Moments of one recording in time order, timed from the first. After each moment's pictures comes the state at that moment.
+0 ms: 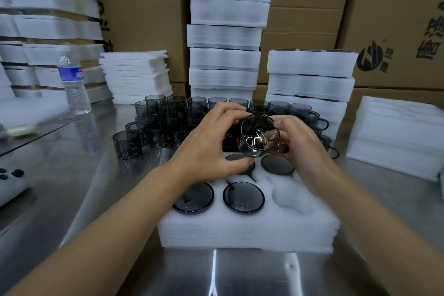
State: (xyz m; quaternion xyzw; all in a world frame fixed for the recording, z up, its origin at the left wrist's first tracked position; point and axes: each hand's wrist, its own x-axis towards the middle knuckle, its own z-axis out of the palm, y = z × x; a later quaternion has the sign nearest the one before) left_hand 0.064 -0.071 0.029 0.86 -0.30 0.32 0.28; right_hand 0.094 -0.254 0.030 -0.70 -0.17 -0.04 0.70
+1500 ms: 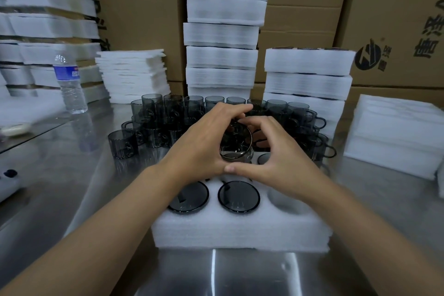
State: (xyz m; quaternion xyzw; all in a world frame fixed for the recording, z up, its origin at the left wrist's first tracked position) left_hand 0.059 -0.070 0.033 0.86 -0.33 0.31 0.24; right_hand 0.070 -0.249 0.028 -0.83 -0.36 -0.15 0.41
